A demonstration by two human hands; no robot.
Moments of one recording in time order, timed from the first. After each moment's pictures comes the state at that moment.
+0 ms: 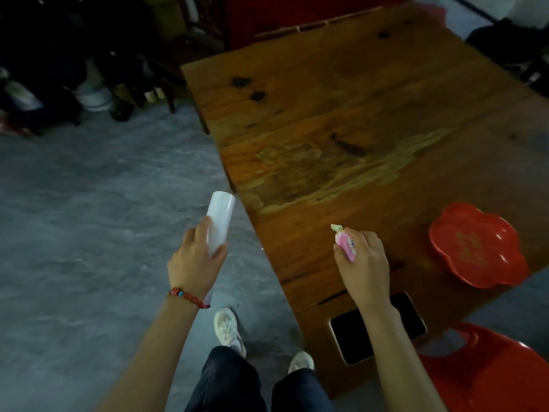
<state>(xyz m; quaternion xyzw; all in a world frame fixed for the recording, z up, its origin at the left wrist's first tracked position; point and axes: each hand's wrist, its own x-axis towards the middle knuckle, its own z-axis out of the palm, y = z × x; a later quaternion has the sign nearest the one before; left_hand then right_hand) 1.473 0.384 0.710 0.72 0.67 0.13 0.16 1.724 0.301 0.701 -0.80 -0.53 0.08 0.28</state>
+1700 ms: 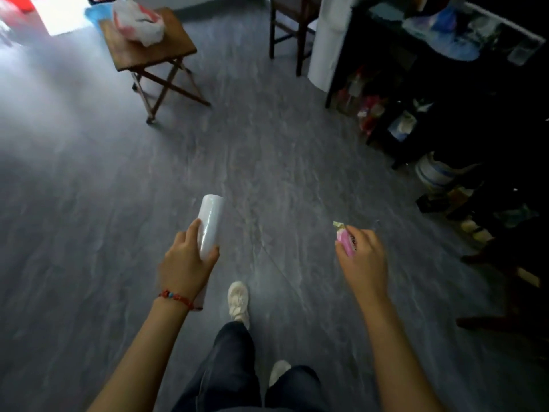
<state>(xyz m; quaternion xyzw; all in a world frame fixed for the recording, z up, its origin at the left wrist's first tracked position) 0.889 0.610 0.700 0.12 0.96 0.24 0.04 1.015 0.867 0.690 -0.29 -0.89 0.24 0.25</state>
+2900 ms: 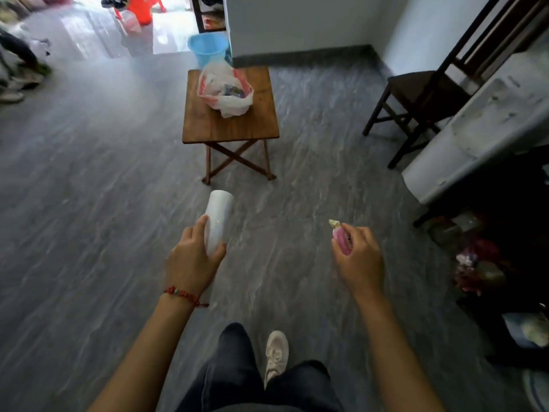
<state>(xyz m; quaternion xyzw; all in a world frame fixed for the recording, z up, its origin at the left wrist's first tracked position) 0.243 0.743 0.715 -0.04 0.97 0.25 -0.03 0.261 1.015 0.698 -0.10 -0.93 0.29 0.19</state>
